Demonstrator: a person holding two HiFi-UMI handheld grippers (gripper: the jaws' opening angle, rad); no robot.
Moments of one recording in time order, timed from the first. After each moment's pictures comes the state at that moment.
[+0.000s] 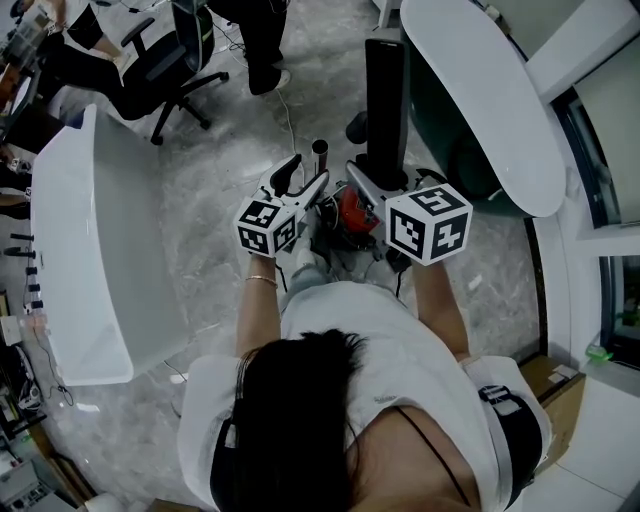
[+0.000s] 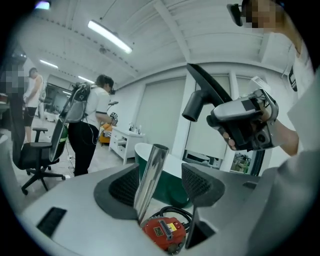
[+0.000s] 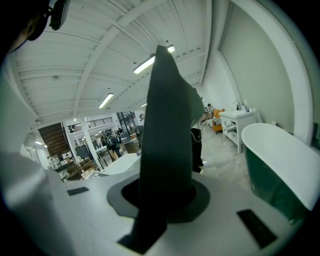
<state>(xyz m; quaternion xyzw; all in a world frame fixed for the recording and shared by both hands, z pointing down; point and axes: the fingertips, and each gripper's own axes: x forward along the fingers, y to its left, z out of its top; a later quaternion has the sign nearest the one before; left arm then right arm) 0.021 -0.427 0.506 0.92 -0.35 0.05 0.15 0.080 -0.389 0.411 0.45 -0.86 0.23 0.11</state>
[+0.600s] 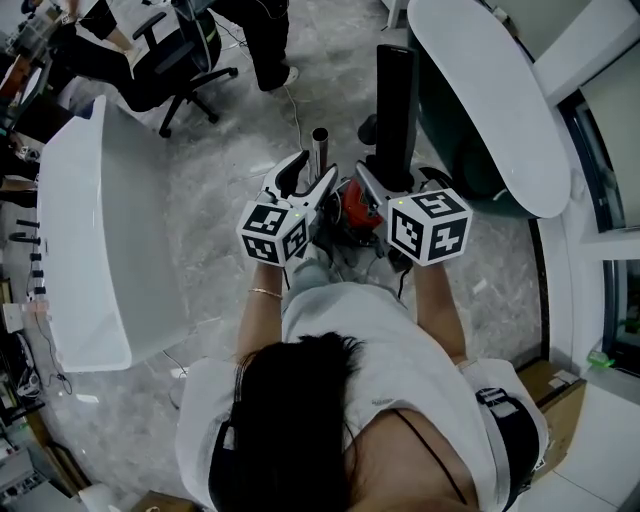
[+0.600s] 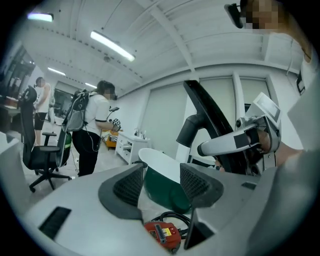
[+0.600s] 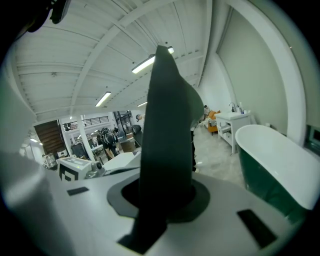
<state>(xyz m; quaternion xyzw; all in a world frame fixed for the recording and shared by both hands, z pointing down) 0.031 -0.390 0.454 0.91 -0.39 0.03 0.14 0.098 -0.365 0.420 0.47 -0.85 0.23 0.11</state>
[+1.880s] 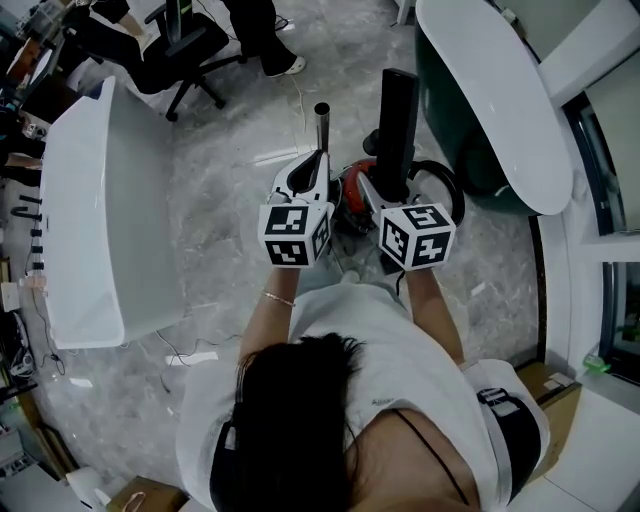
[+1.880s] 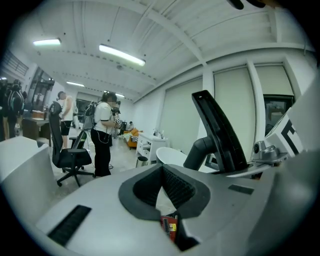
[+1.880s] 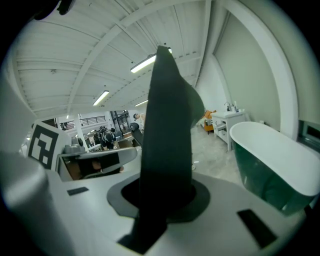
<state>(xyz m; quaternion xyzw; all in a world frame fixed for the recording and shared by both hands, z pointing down) 0.031 -0.337 0.442 0.85 -0.51 0.06 0.14 0.108 -0.307 0.466 0.49 -0.84 0.23 0.11</state>
